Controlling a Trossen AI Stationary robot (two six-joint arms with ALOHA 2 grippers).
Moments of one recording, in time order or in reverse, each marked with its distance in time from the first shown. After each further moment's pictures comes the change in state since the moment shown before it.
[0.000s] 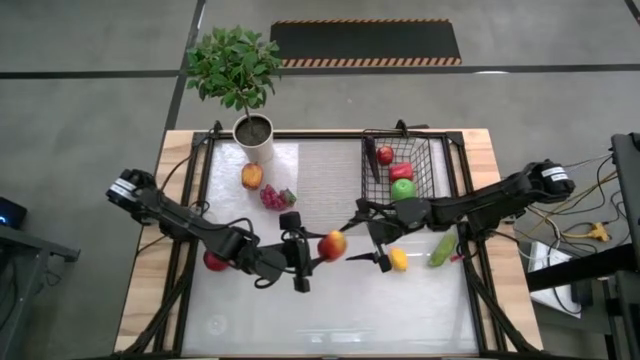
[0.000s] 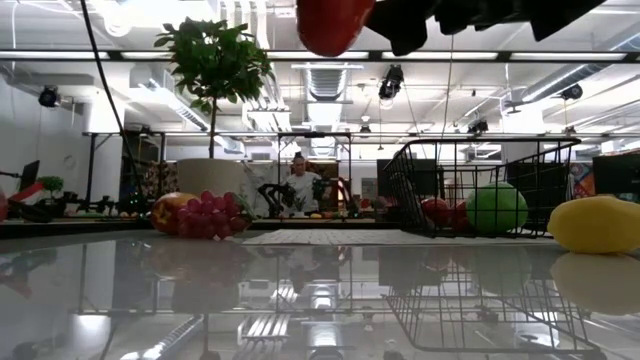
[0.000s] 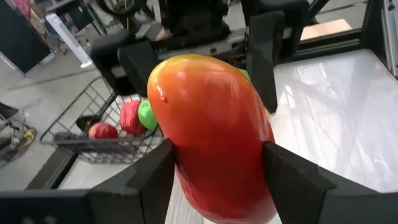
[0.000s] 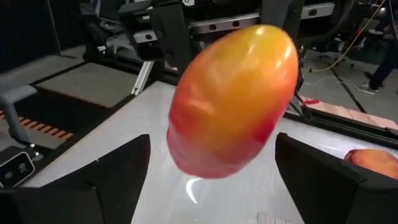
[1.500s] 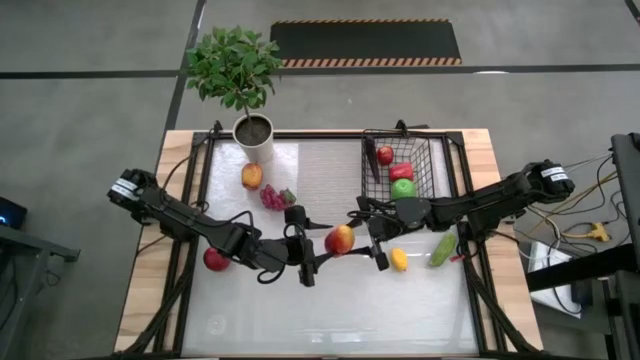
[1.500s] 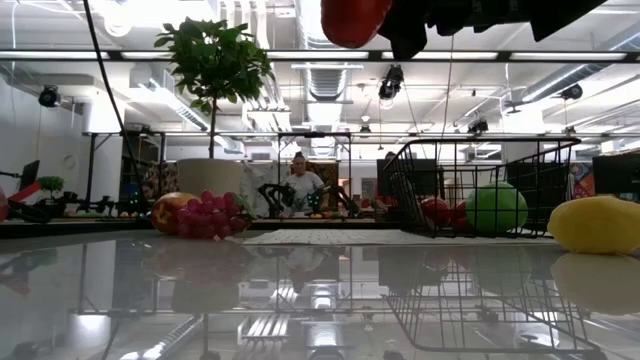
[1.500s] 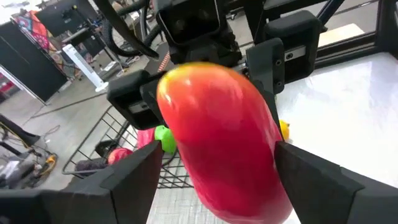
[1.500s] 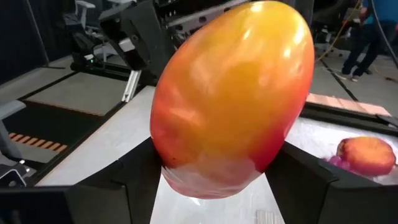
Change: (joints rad) left arm 0.046 0.005 0.000 0.108 0.009 0.175; right arm 0.000 0.002 0.000 0.010 0.049 0.069
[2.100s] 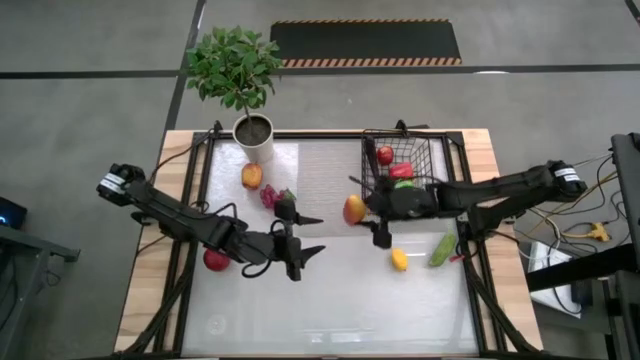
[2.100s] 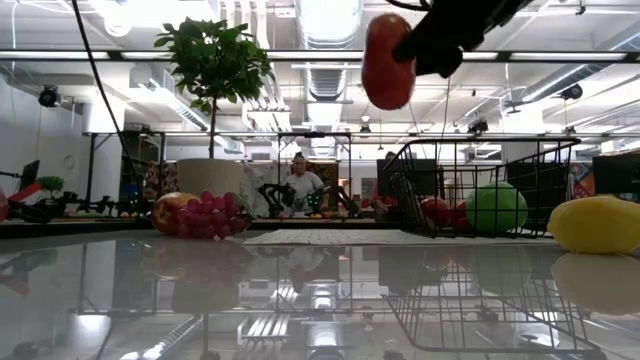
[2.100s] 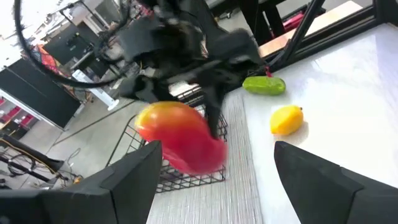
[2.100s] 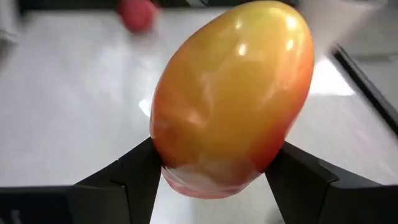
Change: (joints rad) left arm -0.006 -0.120 -0.059 -0.045 0.003 0.177; right arm -0.063 -0.121 0.197 -0.744 0.300 0.204
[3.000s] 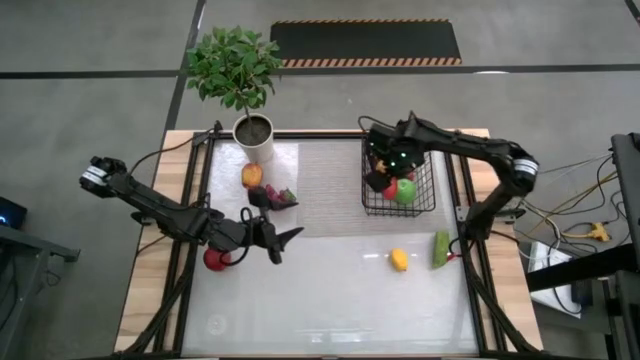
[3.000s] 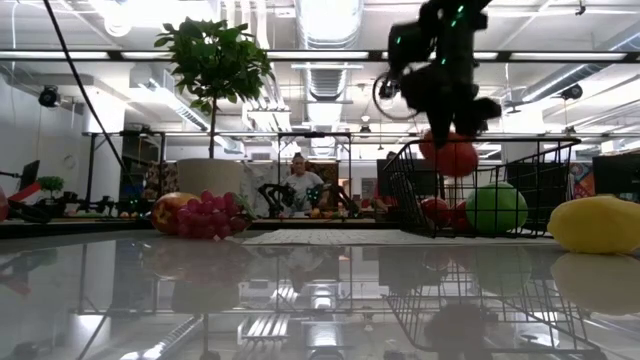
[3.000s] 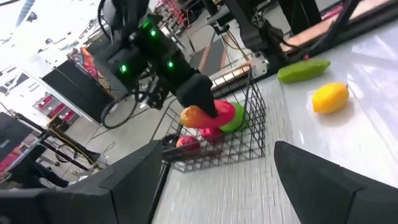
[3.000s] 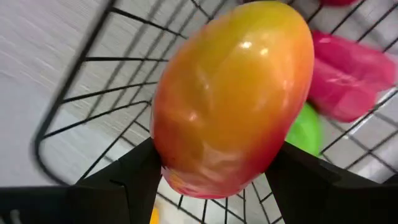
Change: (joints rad) left arm 0.005 -0.233 -0.260 0.104 -0.114 0.074; right arm -0.572 0.388 0.462 -0.962 -0.320 0.398
